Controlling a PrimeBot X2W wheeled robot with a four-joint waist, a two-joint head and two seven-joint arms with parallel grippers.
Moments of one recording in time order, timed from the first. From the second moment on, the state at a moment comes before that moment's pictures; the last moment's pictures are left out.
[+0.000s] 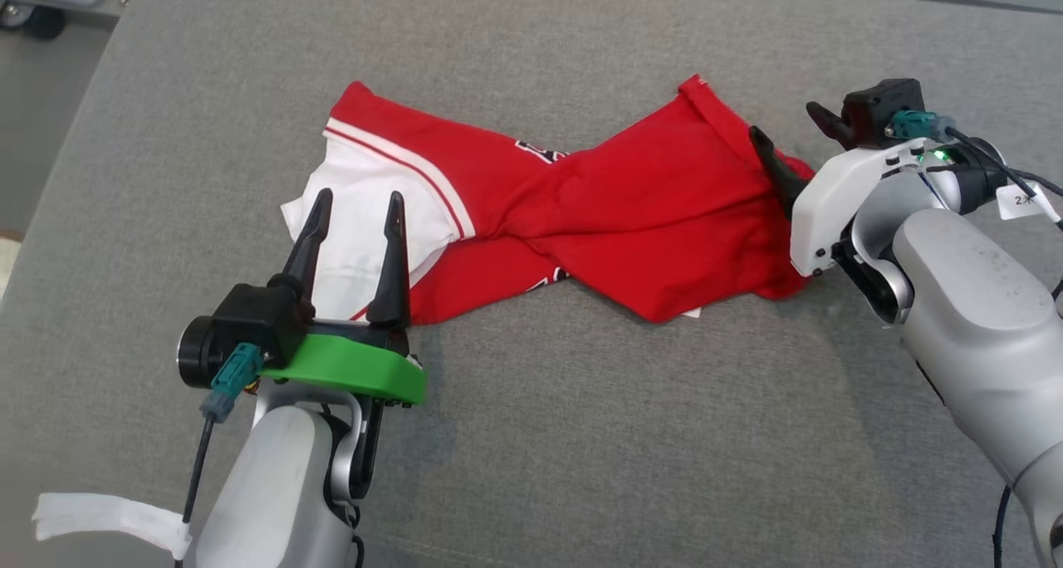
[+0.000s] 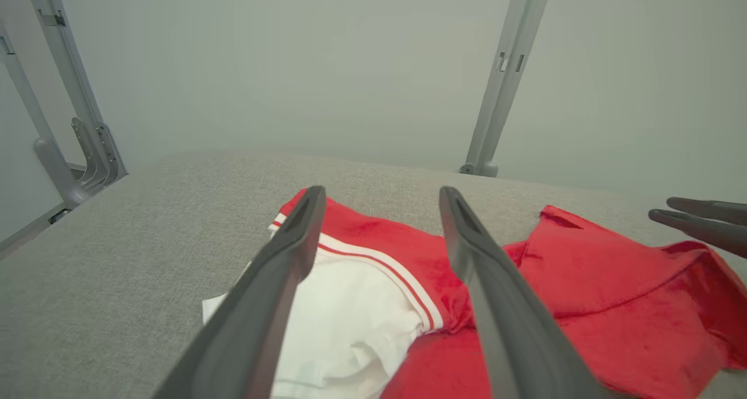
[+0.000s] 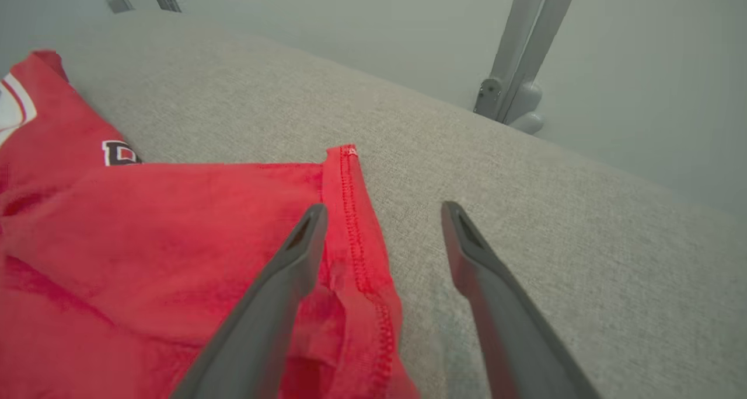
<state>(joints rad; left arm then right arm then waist) -0.37 0.07 -0.28 0.26 -0.34 0.01 -0.26 -0.88 -0.34 0.62 0.80 0.54 0.13 -0.05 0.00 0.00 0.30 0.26</state>
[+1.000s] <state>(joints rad) -0.35 0.06 -0.20 0.26 -0.31 0.00 -0.26 -1.07 -0.44 1.00 0.68 0.77 0.13 -0.22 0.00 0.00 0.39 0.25</state>
